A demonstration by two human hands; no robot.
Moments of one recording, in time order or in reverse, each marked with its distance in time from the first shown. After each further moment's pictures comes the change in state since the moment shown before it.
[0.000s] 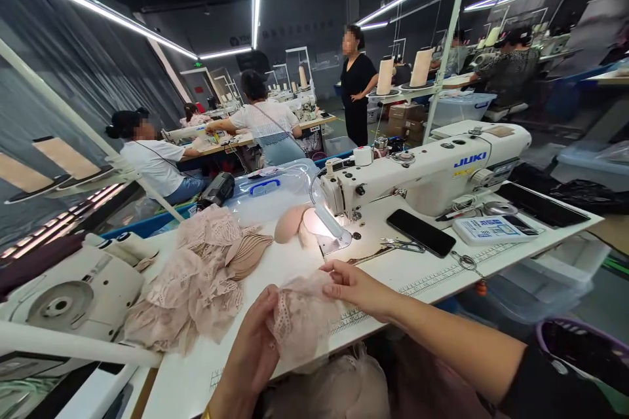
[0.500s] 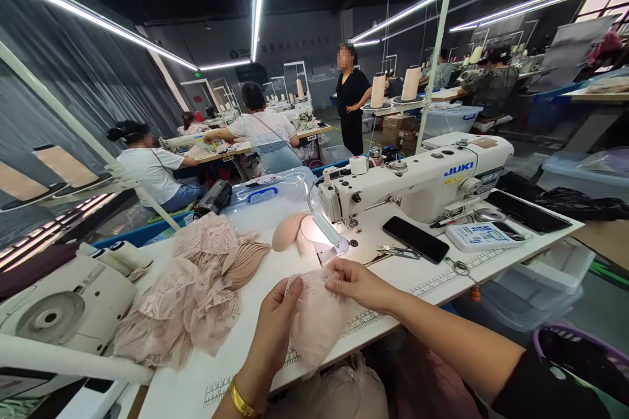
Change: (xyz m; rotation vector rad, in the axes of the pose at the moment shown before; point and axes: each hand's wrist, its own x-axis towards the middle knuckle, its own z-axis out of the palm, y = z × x) left_hand 0.032 -0.010 0.036 0.104 -0.061 0.067; right_hand 0.010 -0.008 -0.017 -0.155 0.061 -0.107
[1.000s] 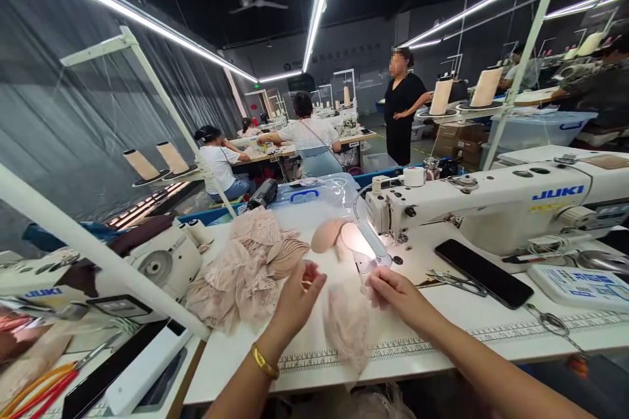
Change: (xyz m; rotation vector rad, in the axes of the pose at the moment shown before) left_hand 0.016 0.022 -0.050 0.741 0.247 0.343; right_hand 0.006 0.016 0.001 -0.096 0.130 0.011
